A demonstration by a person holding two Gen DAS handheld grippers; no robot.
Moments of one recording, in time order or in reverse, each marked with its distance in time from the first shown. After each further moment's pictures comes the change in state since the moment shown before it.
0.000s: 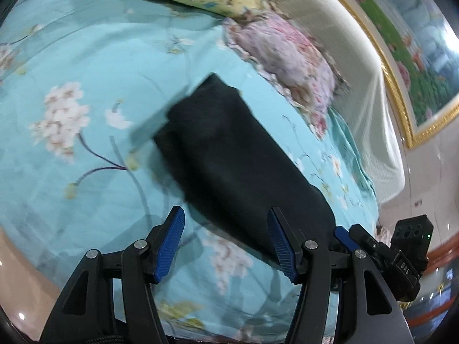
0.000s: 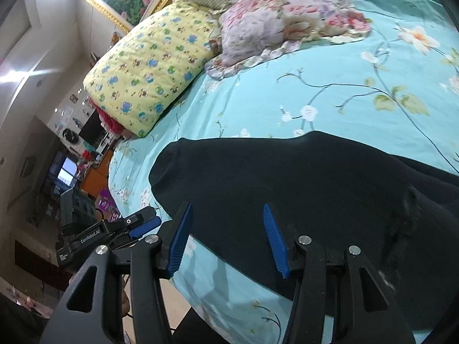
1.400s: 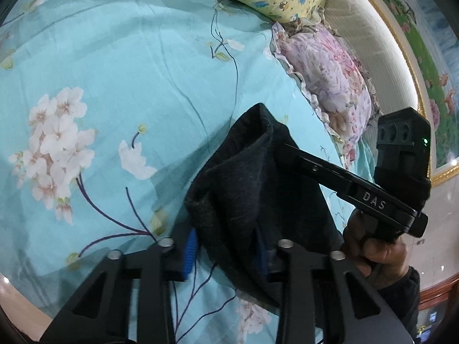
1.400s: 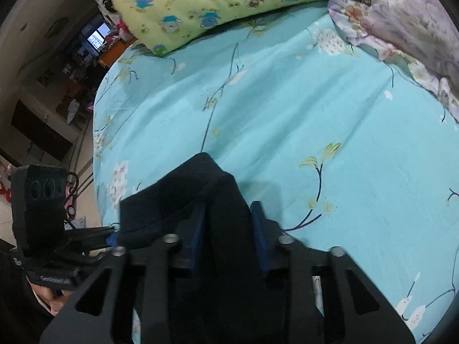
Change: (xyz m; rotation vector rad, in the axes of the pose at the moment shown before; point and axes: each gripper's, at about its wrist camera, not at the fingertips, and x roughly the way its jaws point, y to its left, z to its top) left arm 0.045 0.028 0.048 -0.176 0.012 0.051; right arm 0.222 0.088 0.102 -0.540 0.462 0.082
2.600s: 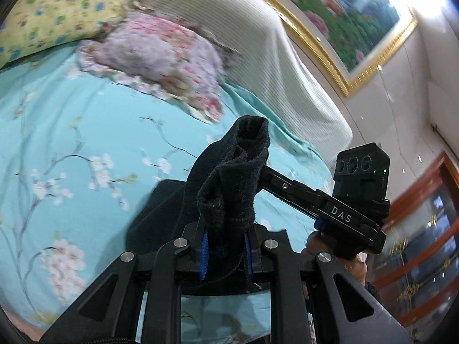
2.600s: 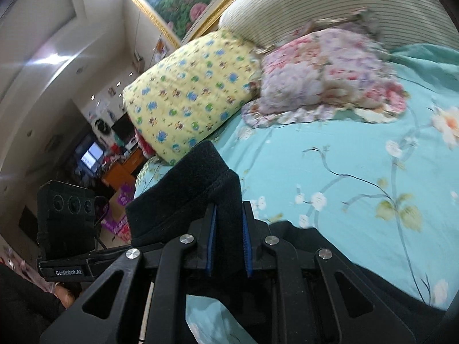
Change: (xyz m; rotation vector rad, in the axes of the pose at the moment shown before) left arm -0.044 -0.225 -0.109 0.505 0.049 -0.285; right arm -0.233 -0.021 -0.178 0.327 -0.576 -0.003
